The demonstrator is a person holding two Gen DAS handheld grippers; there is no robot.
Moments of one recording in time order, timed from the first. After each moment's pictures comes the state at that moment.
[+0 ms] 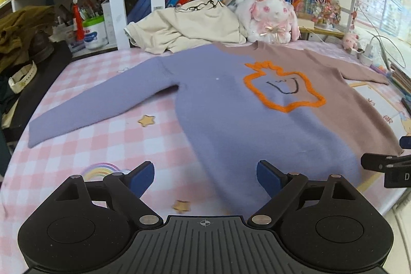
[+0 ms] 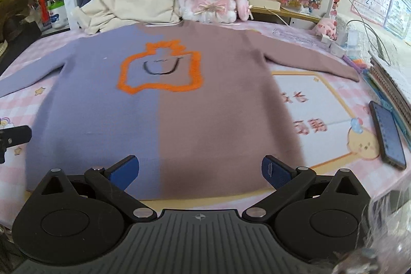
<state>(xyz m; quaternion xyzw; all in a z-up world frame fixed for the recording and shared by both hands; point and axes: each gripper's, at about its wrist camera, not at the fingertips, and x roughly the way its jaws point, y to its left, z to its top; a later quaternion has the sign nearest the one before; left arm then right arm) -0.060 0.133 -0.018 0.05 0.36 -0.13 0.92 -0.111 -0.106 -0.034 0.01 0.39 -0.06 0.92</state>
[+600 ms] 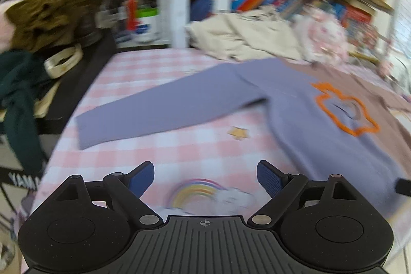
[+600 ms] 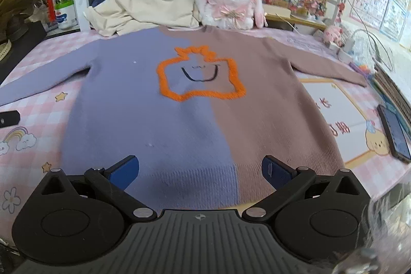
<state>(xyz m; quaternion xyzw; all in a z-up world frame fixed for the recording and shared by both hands) -0.018 0.244 -0.025 -0.01 0.35 -0.07 0.93 -0.094 -0.034 -0.025 0.00 0.38 -0.08 0.92</state>
